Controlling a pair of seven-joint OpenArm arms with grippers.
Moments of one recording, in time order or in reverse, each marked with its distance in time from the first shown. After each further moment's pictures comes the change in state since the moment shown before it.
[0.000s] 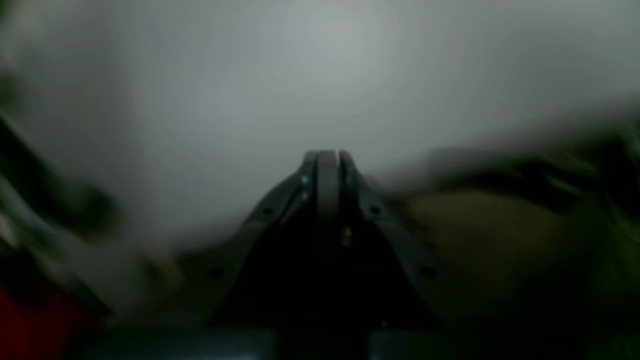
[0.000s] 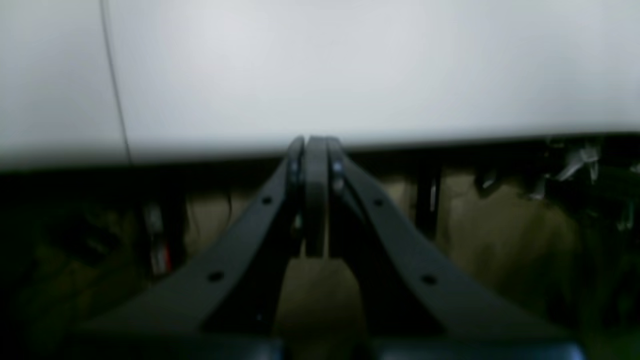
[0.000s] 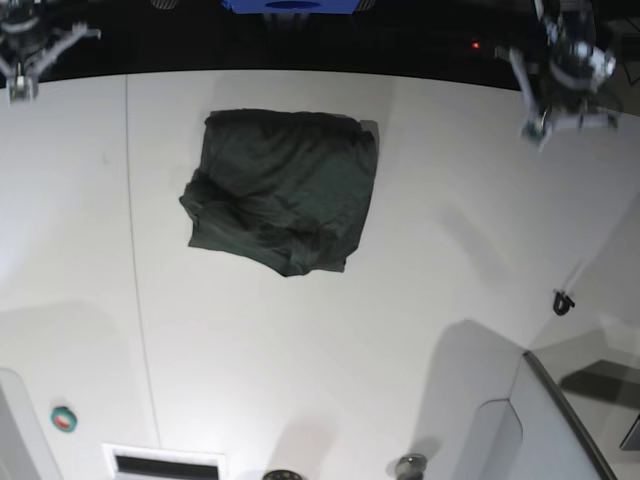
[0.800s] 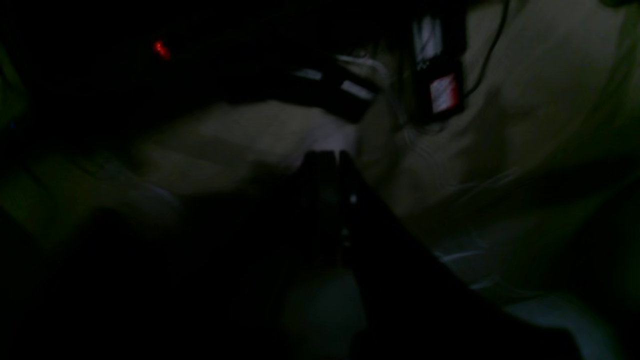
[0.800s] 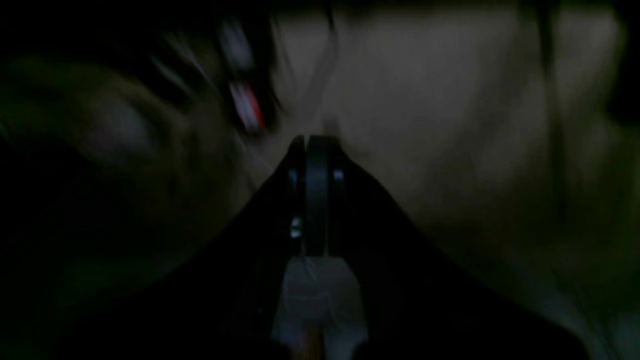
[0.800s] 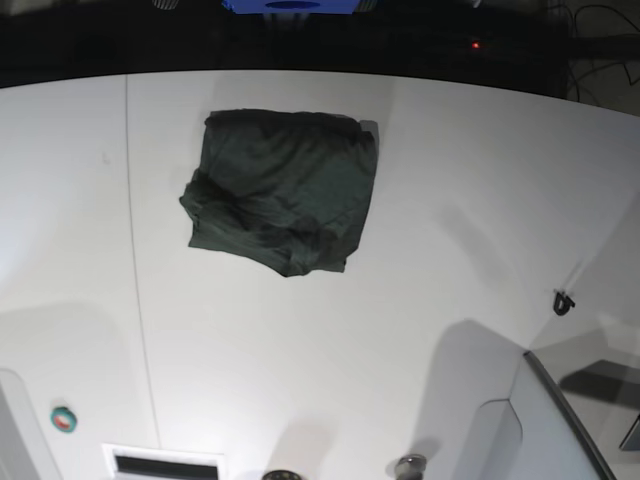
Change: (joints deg) left arm -25.2 -4.9 29.1 -102.9 1.0 18.9 -58.9; right arm 25.0 -3.7 -18.7 -94.9 0.0 -0.5 58.0
